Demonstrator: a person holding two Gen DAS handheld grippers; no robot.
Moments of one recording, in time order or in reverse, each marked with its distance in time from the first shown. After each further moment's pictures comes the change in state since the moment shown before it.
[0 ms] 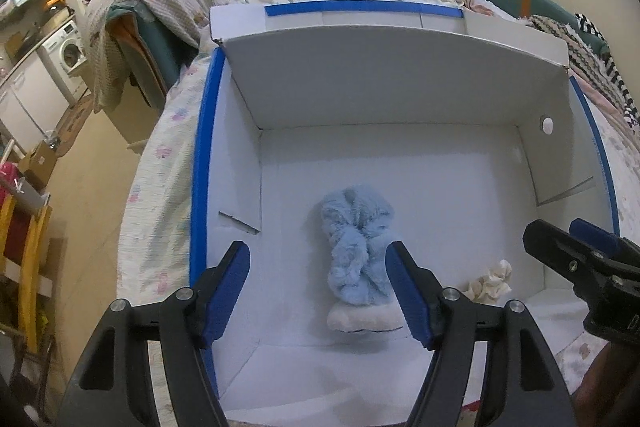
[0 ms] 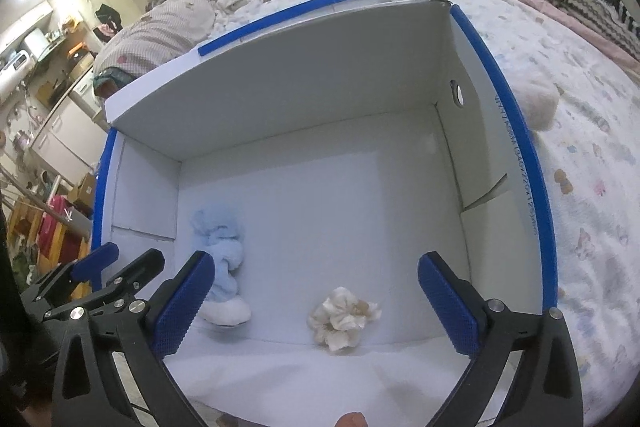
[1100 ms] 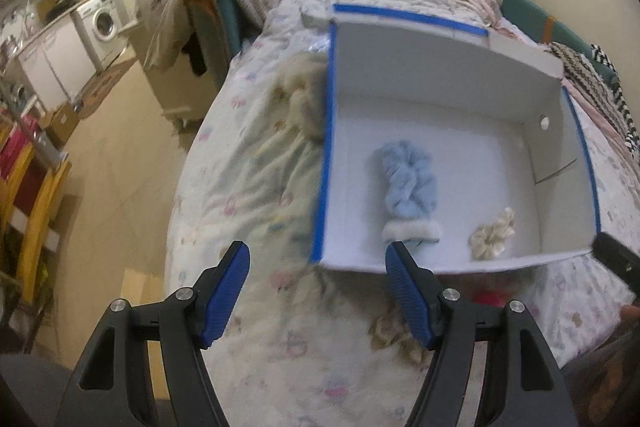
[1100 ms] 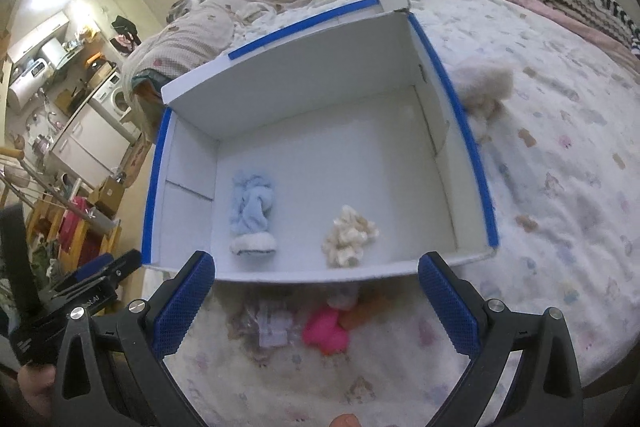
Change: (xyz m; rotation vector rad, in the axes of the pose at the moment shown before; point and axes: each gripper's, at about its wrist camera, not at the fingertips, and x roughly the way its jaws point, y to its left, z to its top) left arm -0.078 0.056 -0.068 -0.125 -0.015 0.034; right arm -0.078 -0.004 -0.062 0.019 -0.039 0.063
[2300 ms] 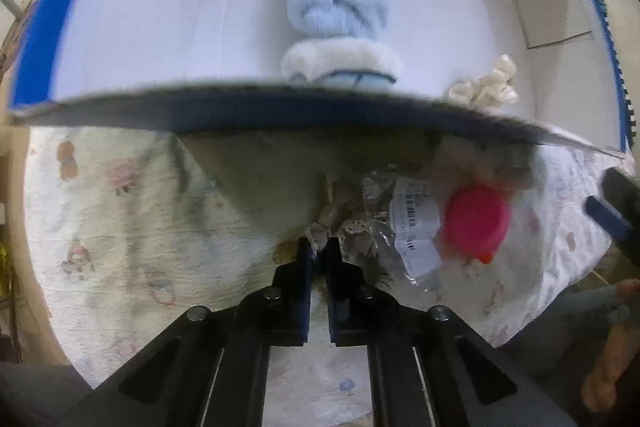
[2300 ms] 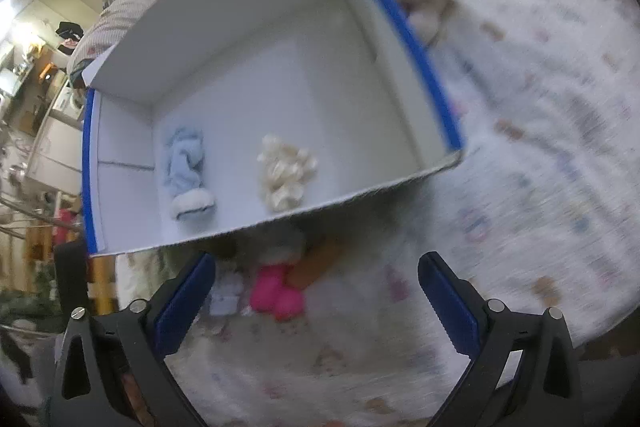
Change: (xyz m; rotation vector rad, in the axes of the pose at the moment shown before) left arm 0.114 -0.058 -0.059 0.061 0.484 -0.204; right arm 0.052 -0.051 -0.021 0.199 0.232 -0.042
